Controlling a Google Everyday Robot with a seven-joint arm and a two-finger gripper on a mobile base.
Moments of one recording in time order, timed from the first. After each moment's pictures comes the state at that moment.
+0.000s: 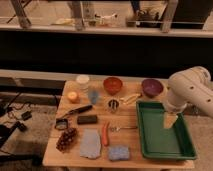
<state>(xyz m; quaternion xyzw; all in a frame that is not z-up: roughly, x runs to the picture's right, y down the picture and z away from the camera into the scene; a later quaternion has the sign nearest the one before) 0.293 0.114 0.681 -0.28 0.02 0.03 0.96</state>
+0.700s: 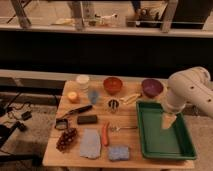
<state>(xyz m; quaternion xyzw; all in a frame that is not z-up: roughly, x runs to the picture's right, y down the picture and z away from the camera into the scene) 0.268 0.117 0.676 -0.29 -0.01 0.01 0.96</state>
